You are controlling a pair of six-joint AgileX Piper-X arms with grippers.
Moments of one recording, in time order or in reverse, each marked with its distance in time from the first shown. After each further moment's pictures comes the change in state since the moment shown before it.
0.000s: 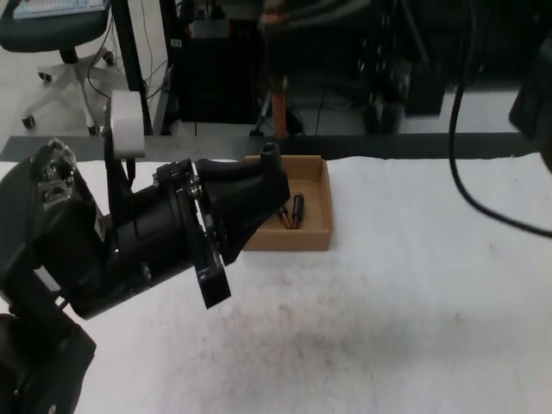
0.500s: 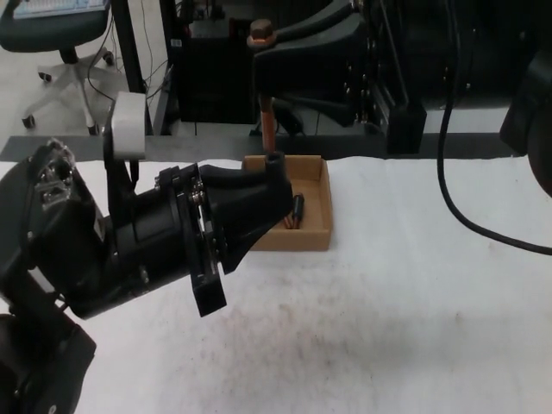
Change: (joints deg) left arm 0.0 0.0 0.0 -0.4 3.4 -2.3; right arm 1.5 0.0 0.8 0.0 1.9 -6.1
